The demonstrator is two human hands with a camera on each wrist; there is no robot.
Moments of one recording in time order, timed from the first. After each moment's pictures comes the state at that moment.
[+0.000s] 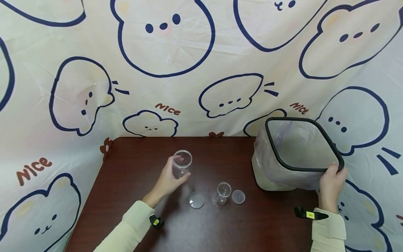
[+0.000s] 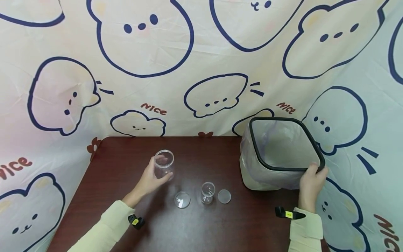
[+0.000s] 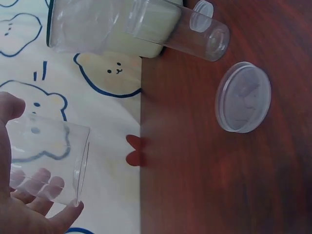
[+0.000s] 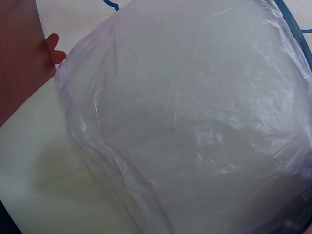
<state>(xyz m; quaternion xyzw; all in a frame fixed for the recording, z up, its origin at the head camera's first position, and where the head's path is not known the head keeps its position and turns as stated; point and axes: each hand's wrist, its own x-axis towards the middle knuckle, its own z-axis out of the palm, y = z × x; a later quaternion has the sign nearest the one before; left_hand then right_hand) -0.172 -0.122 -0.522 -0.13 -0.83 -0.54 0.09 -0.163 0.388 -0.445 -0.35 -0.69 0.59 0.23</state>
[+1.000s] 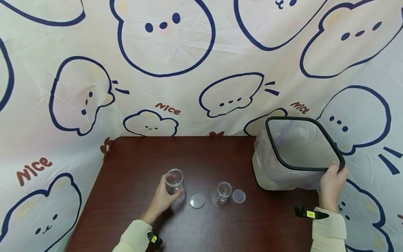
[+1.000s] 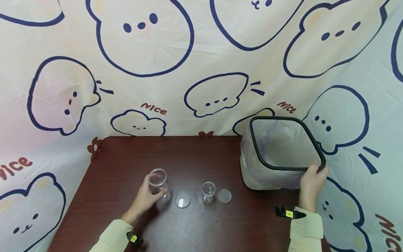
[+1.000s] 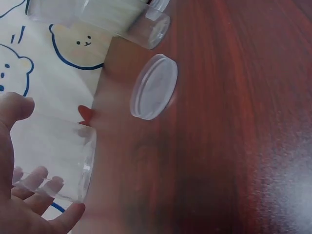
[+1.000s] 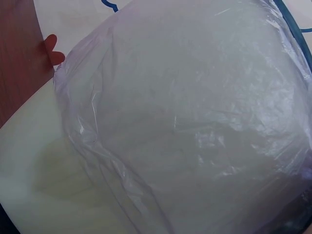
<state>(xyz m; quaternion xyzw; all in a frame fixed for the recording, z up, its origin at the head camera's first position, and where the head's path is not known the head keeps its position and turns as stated) -0.132 -0.139 -0.590 -0.05 -0.82 -0.56 0.09 -0.164 0.390 -0.446 -0.36 -0.69 0.58 0.23</state>
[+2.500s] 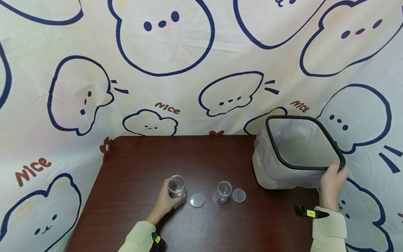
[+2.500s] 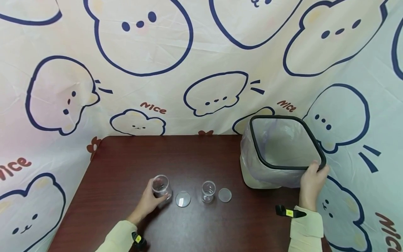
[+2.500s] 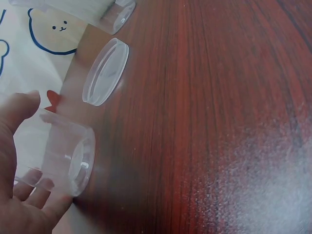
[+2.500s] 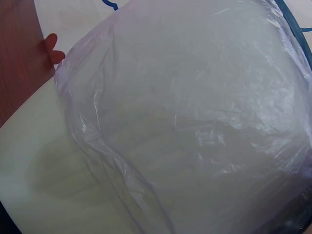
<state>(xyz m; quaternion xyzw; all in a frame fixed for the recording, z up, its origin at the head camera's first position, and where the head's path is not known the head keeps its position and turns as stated) -0.130 -0.133 -0.623 -0.03 -0.83 -0.56 0.07 -0.164 0.388 -0.446 -0.35 -0.68 0.60 0.24</state>
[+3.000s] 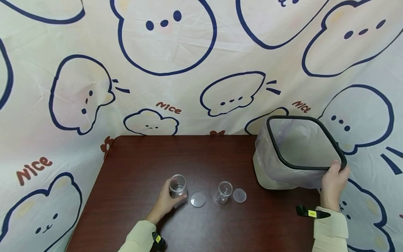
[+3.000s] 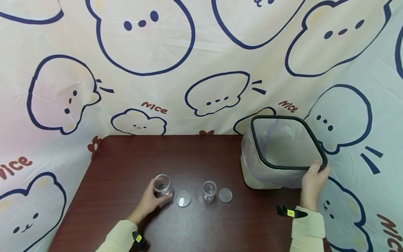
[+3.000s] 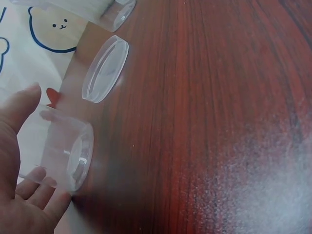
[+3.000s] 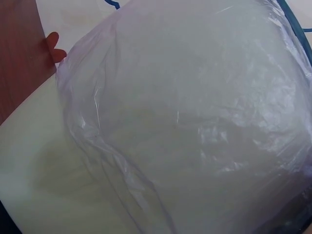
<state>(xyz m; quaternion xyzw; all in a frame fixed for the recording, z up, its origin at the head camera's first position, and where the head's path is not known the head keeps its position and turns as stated) -0.130 -0.134 -0.623 -0.05 -0.83 -0.55 0.07 -0.167 0.387 -0.443 -0.35 -0.68 0.60 0.24</state>
